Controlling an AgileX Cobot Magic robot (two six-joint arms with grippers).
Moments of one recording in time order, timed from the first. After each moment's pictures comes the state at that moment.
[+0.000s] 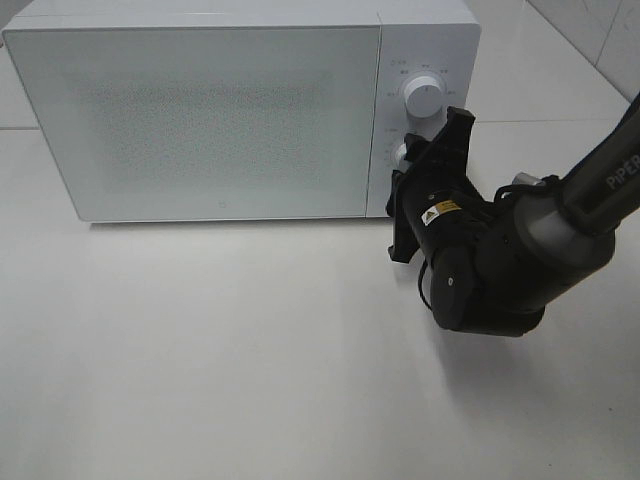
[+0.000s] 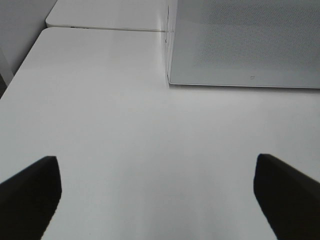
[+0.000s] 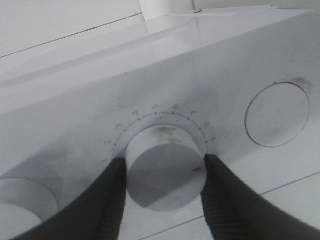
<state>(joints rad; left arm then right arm) 0.02 0.00 -0.51 -0.07 1.04 0.02 0.63 2.13 -0.79 0.59 -1.23 1.64</state>
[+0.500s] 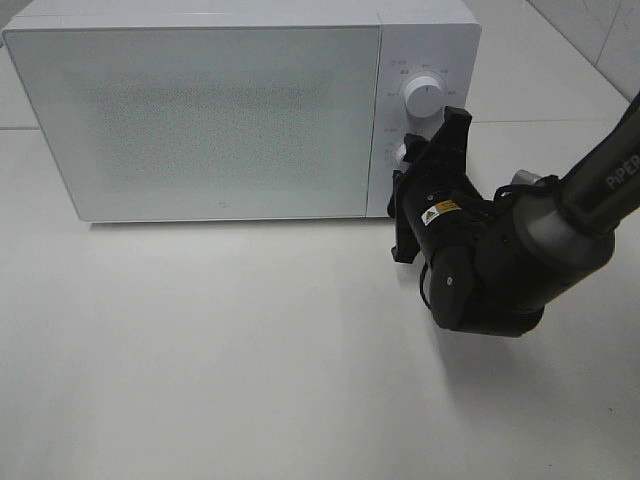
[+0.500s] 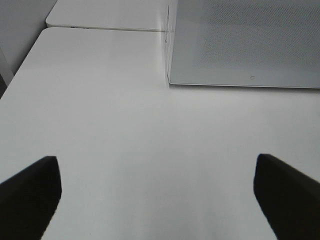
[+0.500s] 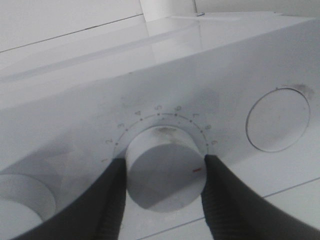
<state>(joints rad) 0.02 0.00 -0.51 -0.07 1.04 0.02 0.63 2.13 -0.79 0.60 -1.23 1.59</state>
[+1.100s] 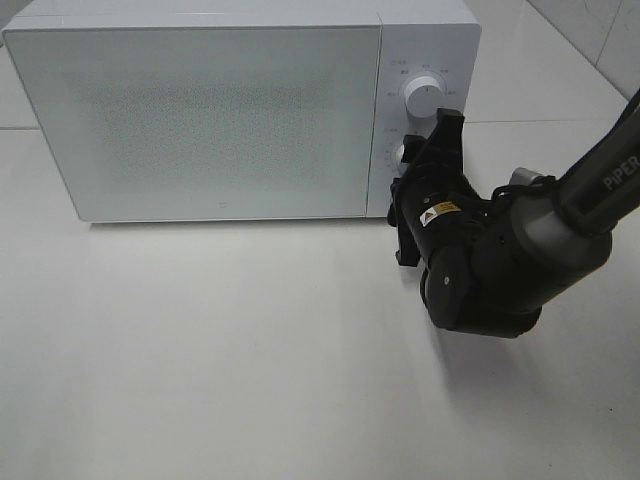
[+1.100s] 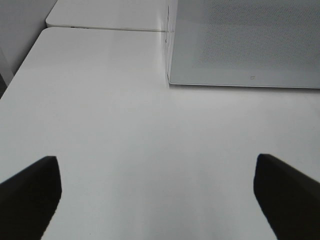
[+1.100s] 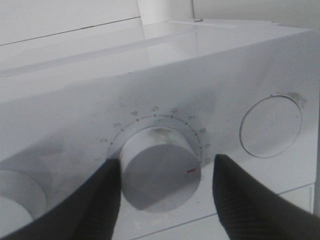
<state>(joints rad) 0.02 0.00 -0.51 -0.07 1.04 0.02 0.63 2.13 -0.80 0.63 -1.22 1.51</state>
